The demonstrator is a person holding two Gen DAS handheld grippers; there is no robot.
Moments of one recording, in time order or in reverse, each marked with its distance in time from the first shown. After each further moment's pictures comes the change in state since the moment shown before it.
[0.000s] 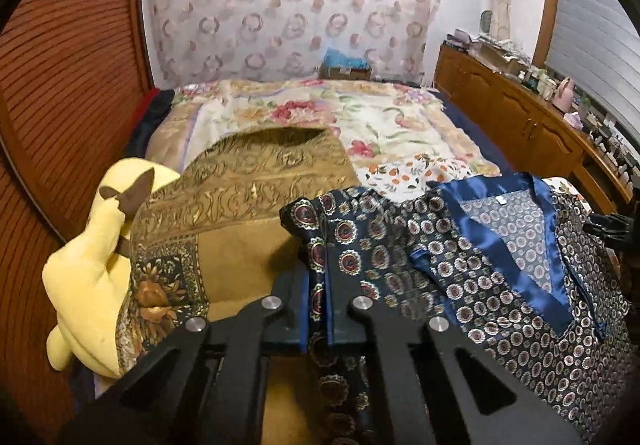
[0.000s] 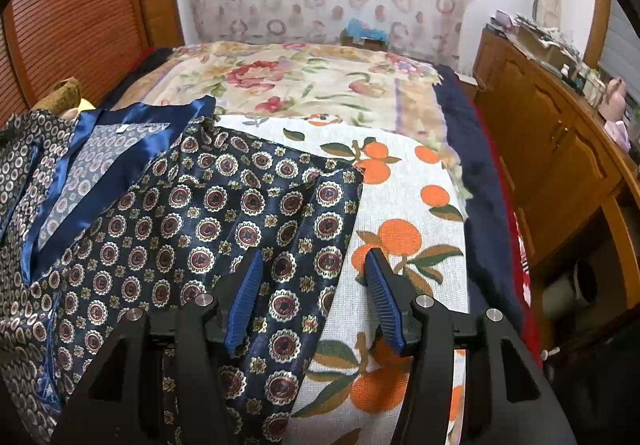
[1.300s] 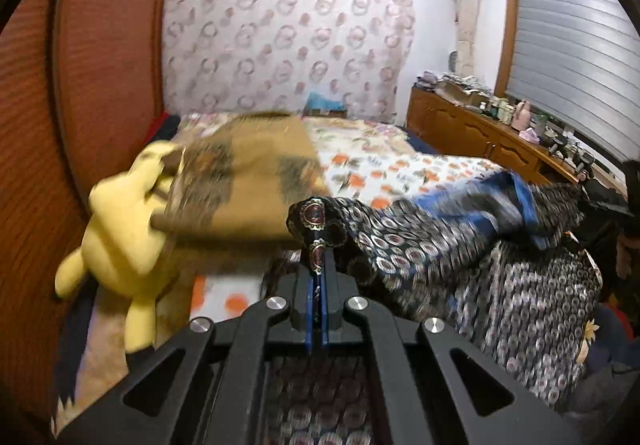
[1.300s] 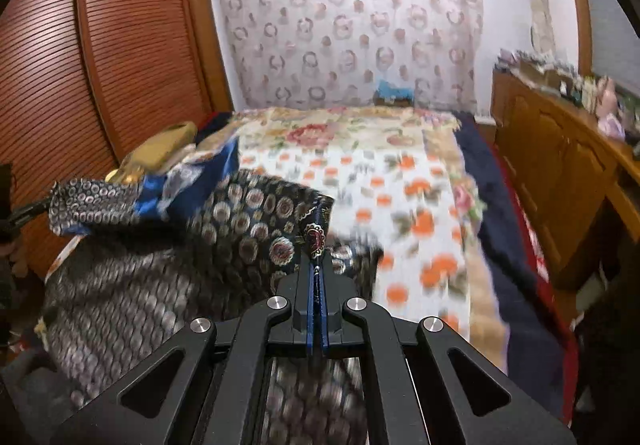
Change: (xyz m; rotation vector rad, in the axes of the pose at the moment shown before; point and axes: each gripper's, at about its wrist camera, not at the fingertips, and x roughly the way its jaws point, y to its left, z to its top) left arm -0.180 -0.021 -0.174 -0.032 -0.177 -0.056; right arm -0.196 0.048 -0.122 0.056 -0.244 0.159
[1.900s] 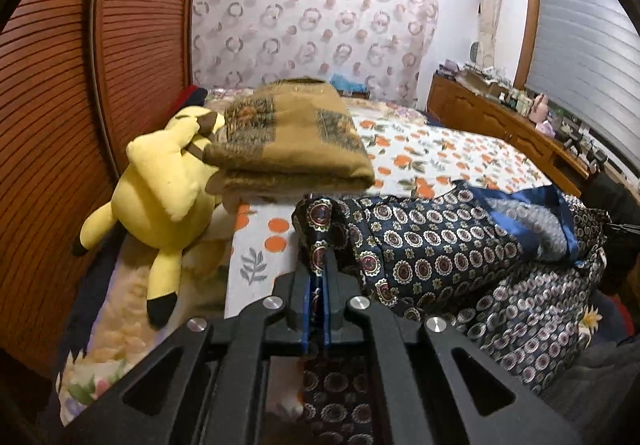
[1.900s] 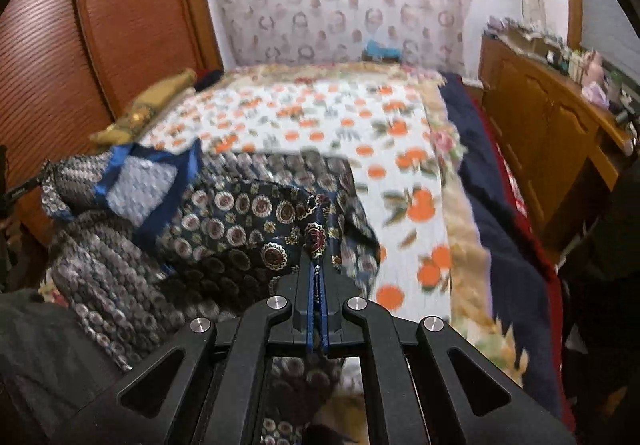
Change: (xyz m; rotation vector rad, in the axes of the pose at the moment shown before) left arm -0.031 0.016 -0.046 -0.036 0.066 0.064; right arm -0.046 0.000 -0.069 0.011 0.153 -0.046
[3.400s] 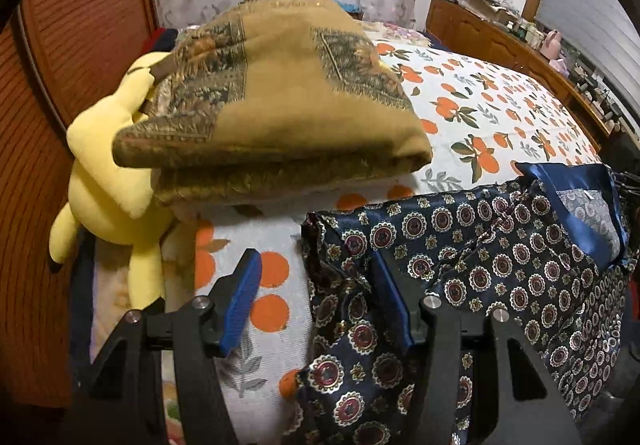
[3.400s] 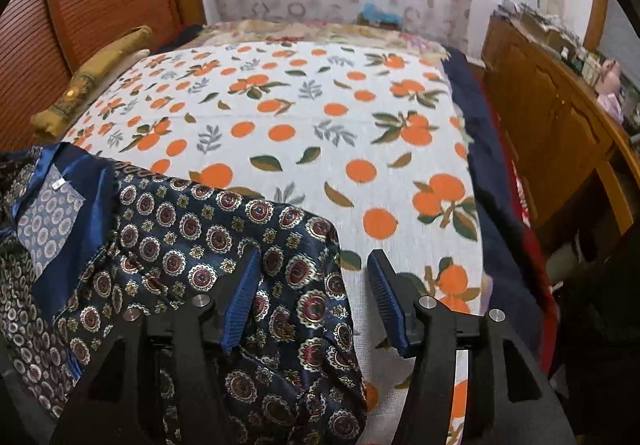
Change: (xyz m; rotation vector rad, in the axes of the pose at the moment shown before) left arm 0.128 0.006 0.045 0.068 0.304 -0.018; right arm 0.114 -0.014 0.060 -0.060 0.152 -0.066
